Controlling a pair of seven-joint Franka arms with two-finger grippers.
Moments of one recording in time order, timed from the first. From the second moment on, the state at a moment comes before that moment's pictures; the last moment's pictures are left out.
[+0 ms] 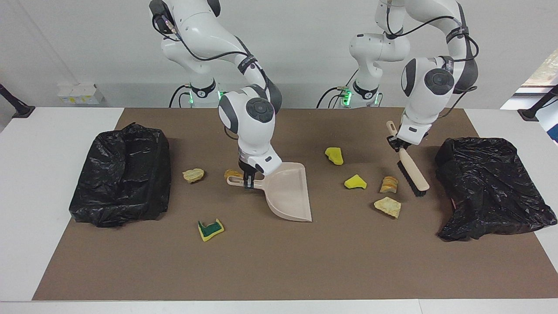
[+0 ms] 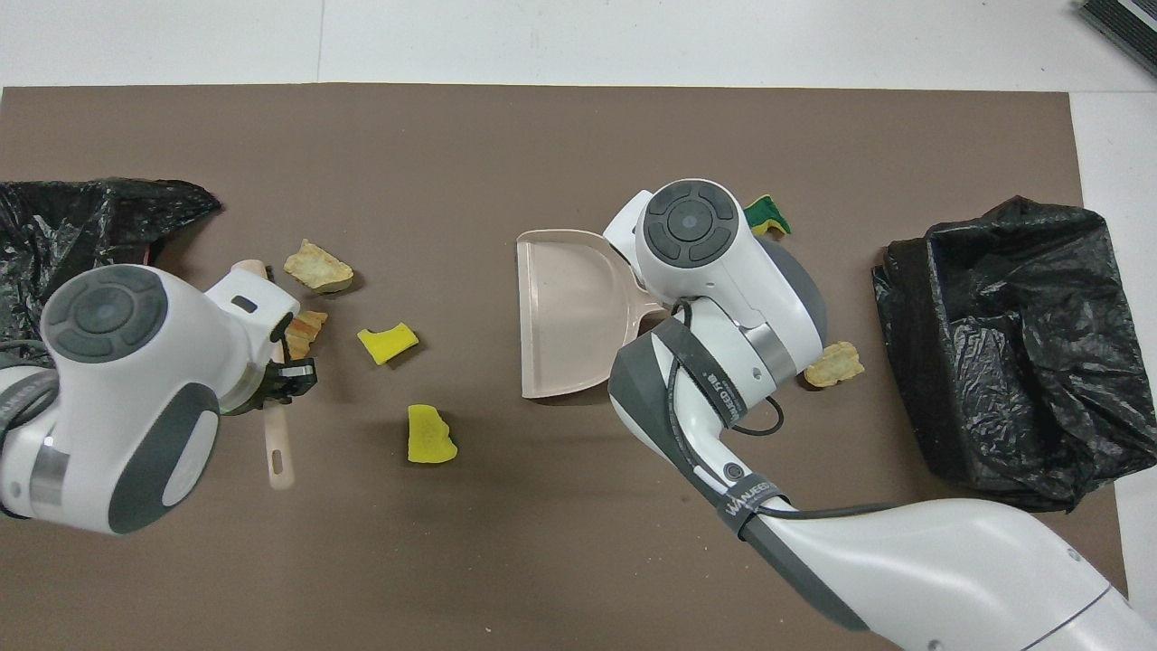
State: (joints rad) left arm -0.16 -0.05 0.05 -2.17 0.13 1.98 -0.29; right arm 0.28 0.44 0.21 -1.61 -0.29 1.98 -0.99
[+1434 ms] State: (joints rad) left arm -0.56 0.09 -0.02 -2.13 -0.24 2.29 -0.45; right arm 0.28 0.44 0.21 -1.61 -0.29 1.98 -0.99
